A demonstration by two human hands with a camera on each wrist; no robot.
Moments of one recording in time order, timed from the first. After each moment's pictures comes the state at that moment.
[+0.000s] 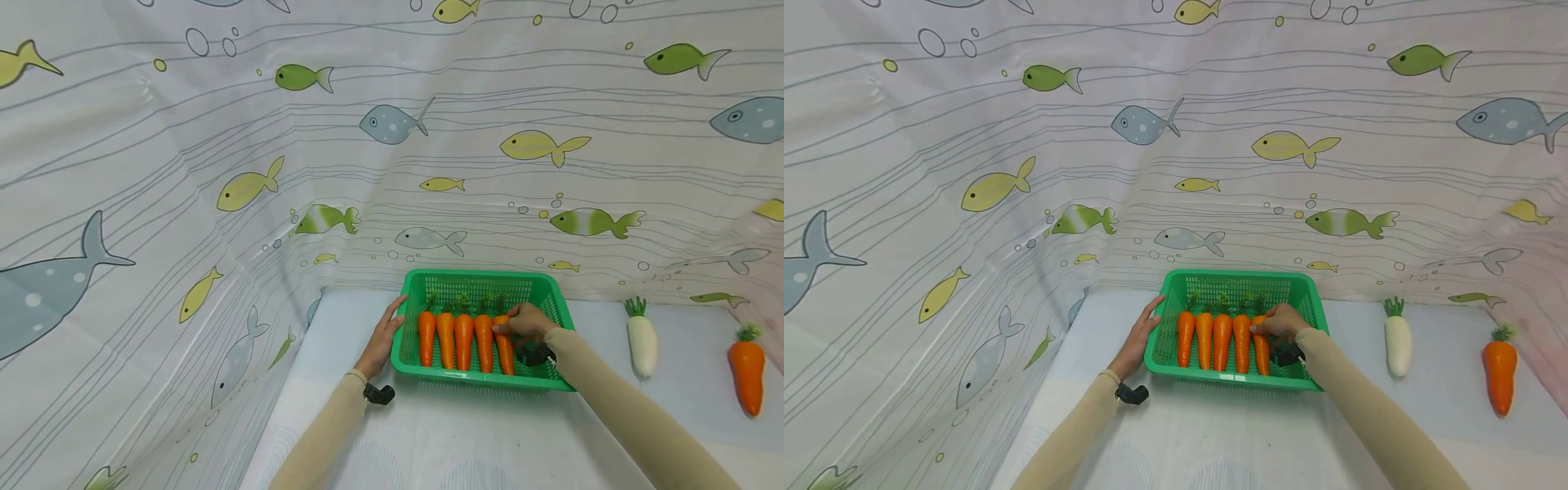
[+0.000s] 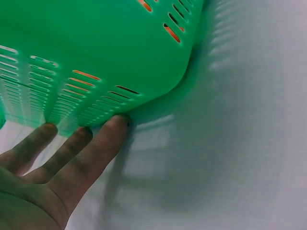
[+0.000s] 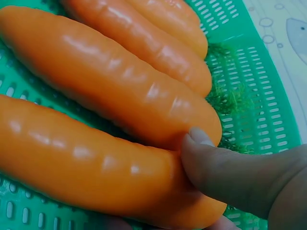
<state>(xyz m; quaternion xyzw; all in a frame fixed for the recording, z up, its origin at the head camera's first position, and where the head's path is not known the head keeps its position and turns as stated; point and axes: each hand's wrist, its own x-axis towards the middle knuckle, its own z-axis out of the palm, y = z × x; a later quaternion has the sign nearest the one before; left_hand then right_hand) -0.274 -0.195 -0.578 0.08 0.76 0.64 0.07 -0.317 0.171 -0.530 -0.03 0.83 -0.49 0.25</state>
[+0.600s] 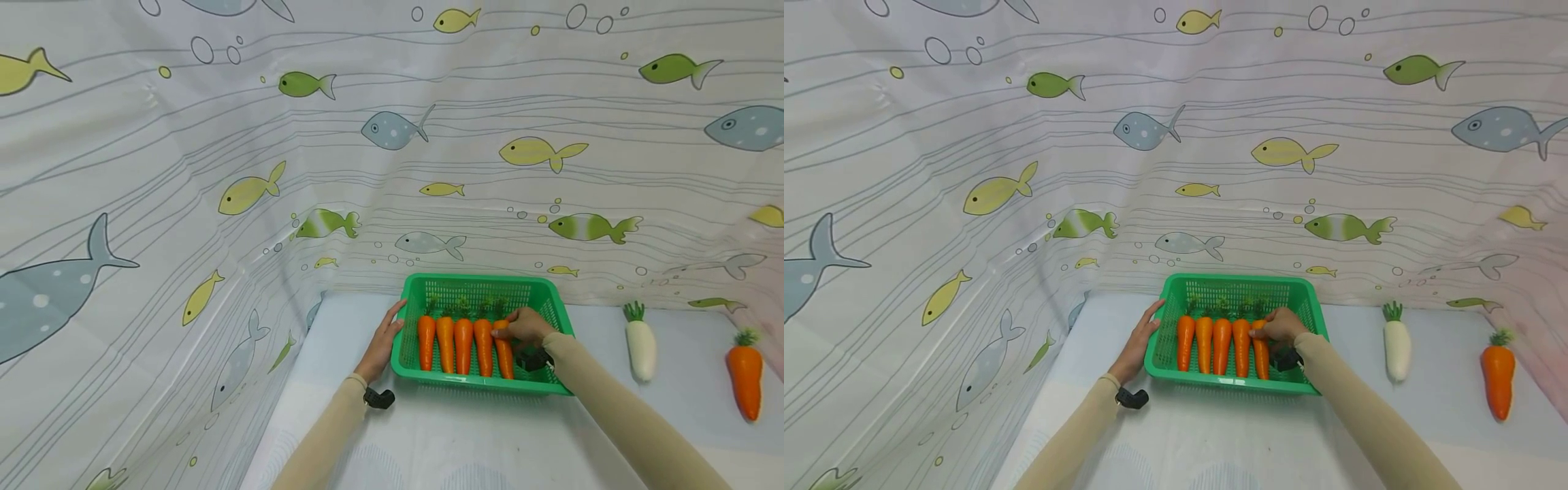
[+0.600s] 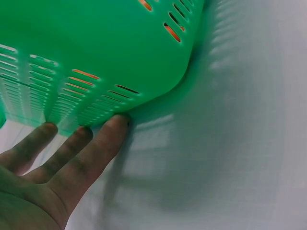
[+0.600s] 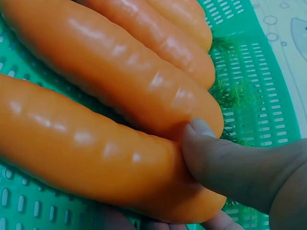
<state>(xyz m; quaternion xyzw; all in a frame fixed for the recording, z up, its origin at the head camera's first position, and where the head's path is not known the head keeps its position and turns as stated) -0.270 -0.193 -0.576 0.08 0.77 0.64 0.06 -0.313 0.168 -0.529 -0.02 0.85 -0.48 0.23</state>
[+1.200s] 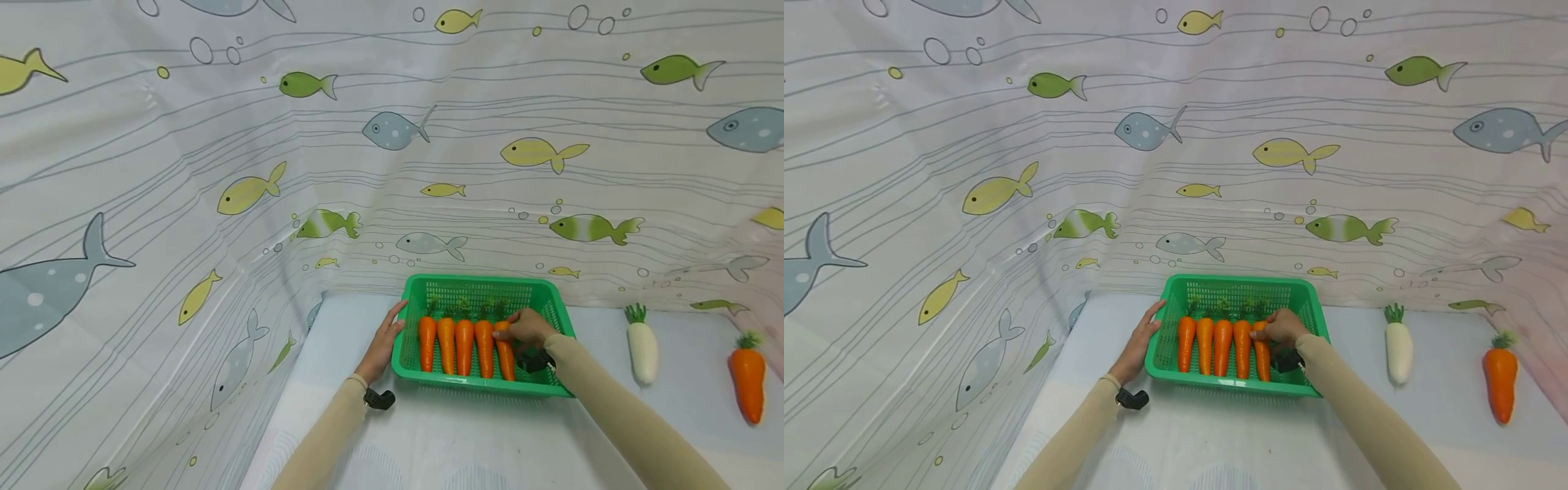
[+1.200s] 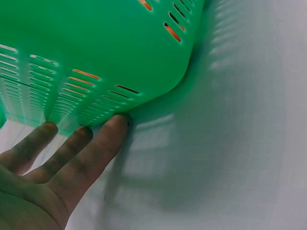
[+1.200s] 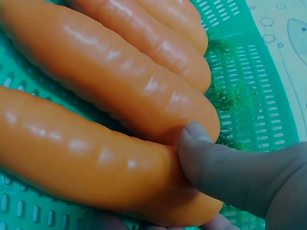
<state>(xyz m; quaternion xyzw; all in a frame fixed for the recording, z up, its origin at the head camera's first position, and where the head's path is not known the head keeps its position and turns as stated) -0.270 -0.193 -0.576 0.08 0.77 0.64 0.06 -0.314 0.169 -0.530 -0.01 0.85 -0.47 0.23</state>
